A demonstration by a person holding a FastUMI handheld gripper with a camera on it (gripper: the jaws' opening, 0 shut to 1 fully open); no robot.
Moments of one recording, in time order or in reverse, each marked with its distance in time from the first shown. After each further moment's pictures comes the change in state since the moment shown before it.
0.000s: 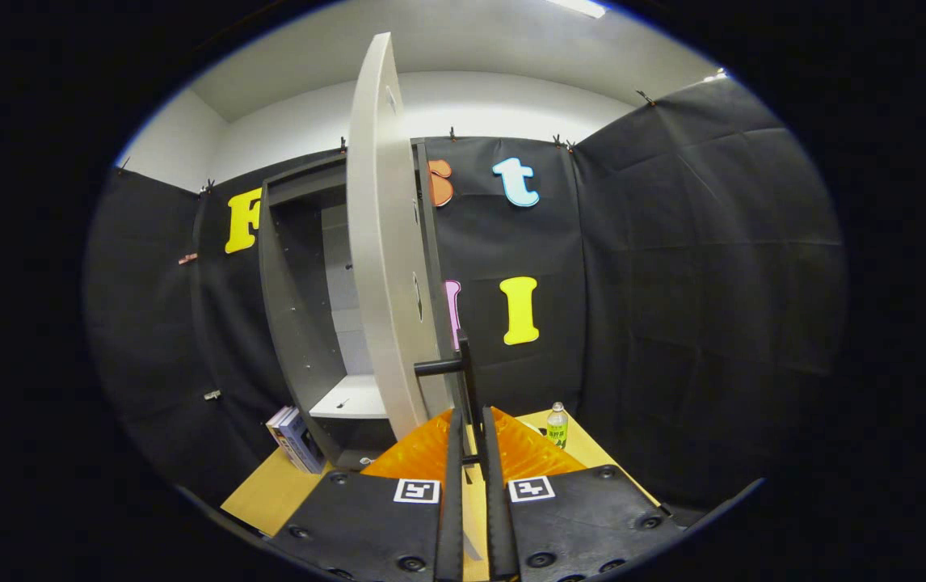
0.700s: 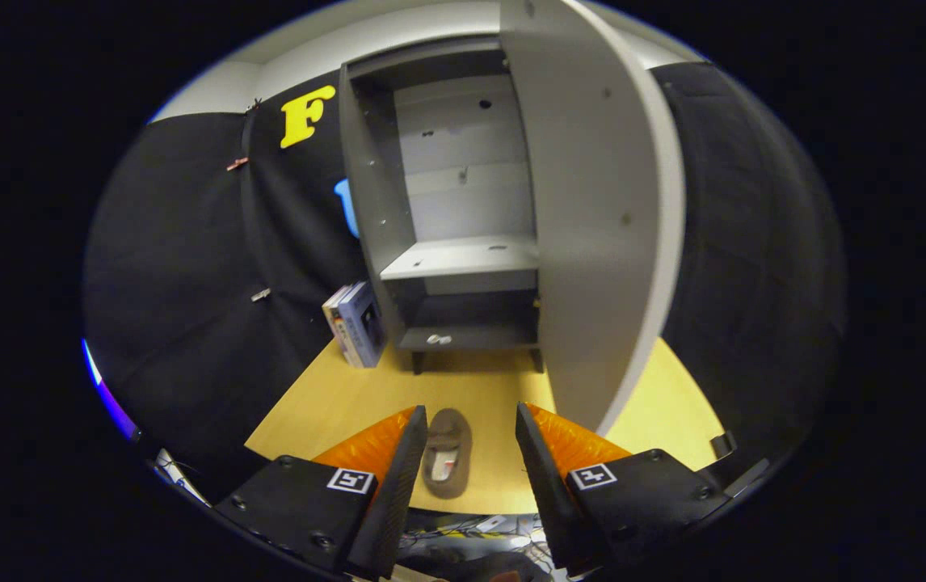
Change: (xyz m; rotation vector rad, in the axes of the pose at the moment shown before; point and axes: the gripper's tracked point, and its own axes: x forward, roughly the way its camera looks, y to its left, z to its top) arm -0.043 0.139 -0.214 -0.020 0.449 0.207
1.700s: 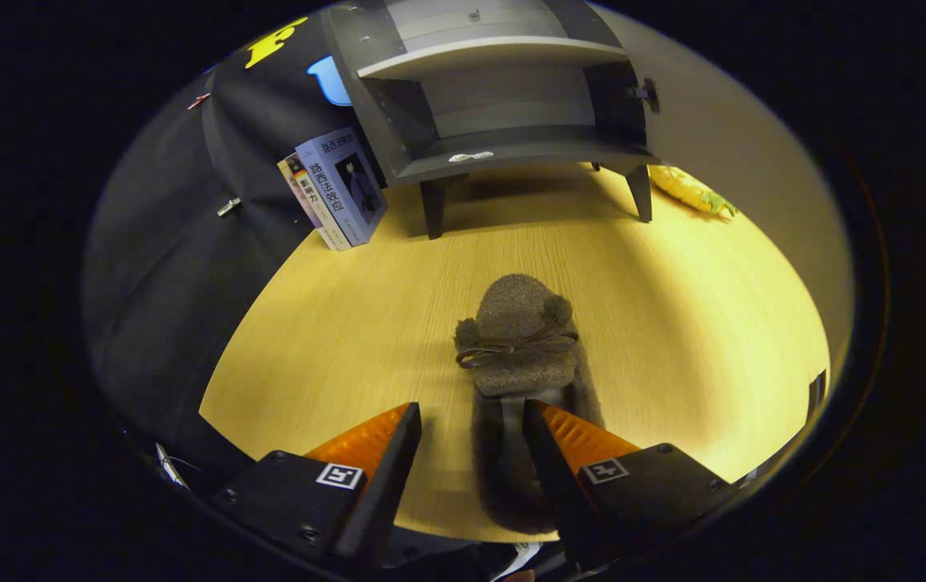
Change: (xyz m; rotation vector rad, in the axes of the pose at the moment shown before) arm 0.240 0.050 -0.225 0.105 0.329 0.007
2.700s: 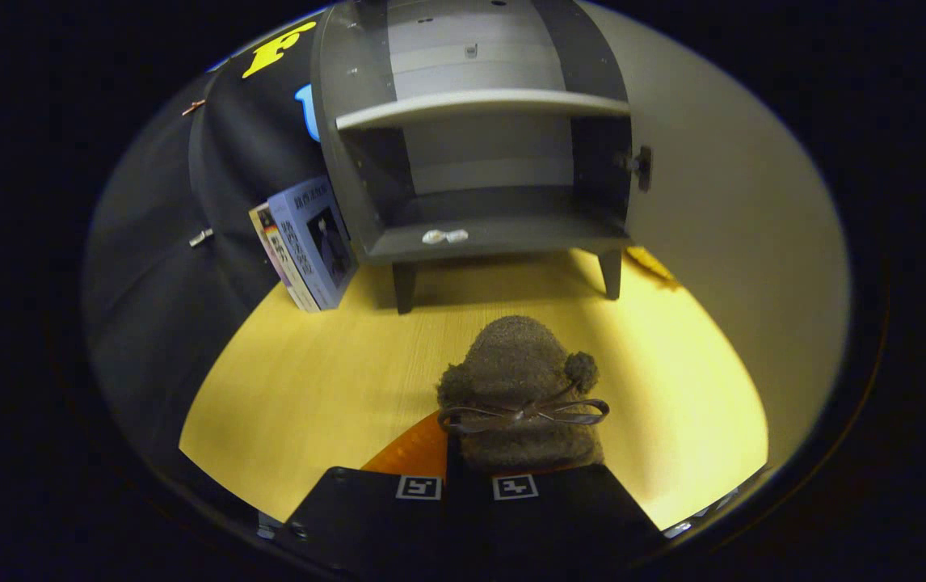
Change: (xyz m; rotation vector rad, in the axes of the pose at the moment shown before) arm -0.034 -0.007 0.111 -0.043 -0.177 -0.110
